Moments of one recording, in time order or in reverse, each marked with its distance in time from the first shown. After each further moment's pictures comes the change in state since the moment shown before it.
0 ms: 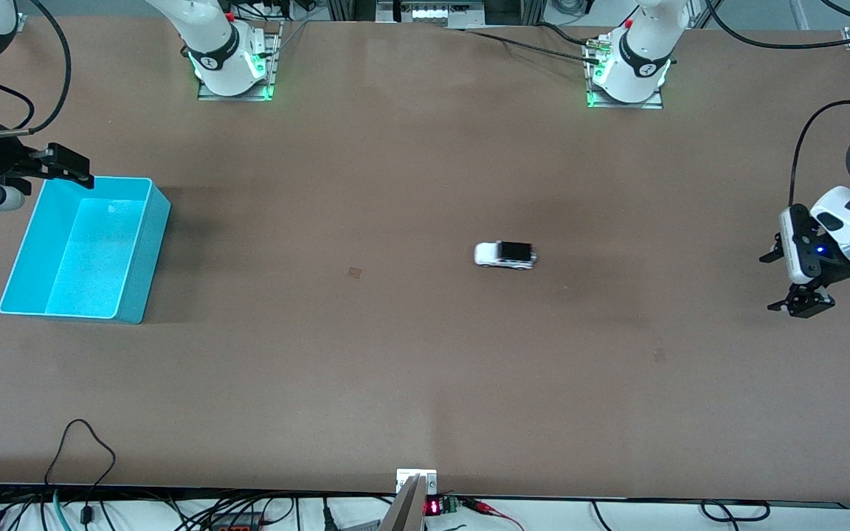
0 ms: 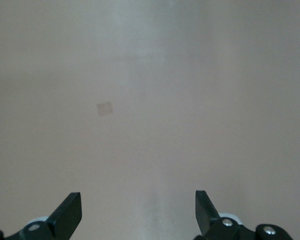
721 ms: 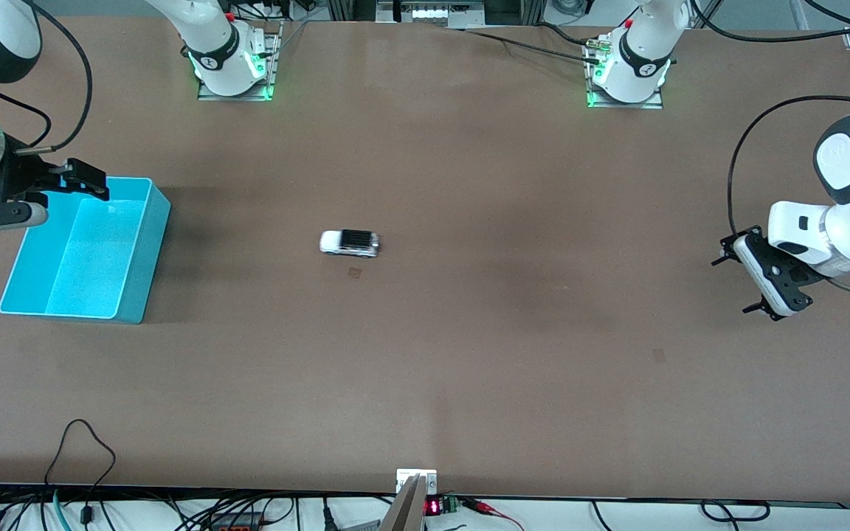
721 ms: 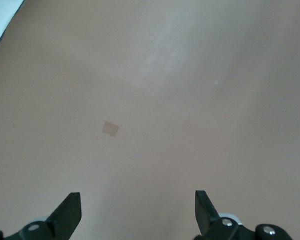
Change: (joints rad) left arm -0.127 -0.020 0.000 0.063 -0.001 -0.102 -0.771; right arm 0.021 0.051 0.008 0.000 0.000 0.029 -0.003
